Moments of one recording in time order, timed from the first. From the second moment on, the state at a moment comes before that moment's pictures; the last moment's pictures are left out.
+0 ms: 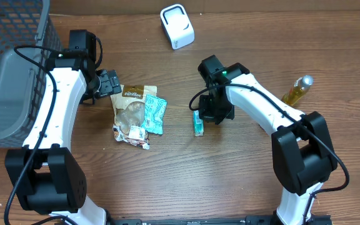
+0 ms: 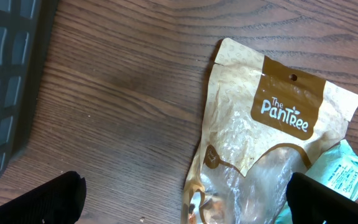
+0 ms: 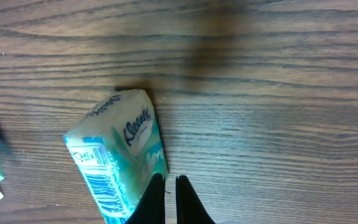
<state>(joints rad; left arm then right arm) 0.01 1.79 1.52 -1.07 -0.11 -0.34 0.48 1.98 1.48 -1.04 -0.15 0.54</state>
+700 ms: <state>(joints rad) 0.01 1.79 1.52 -1.07 -0.11 -0.34 0.58 1.98 1.48 -0.99 -0.15 0.54</state>
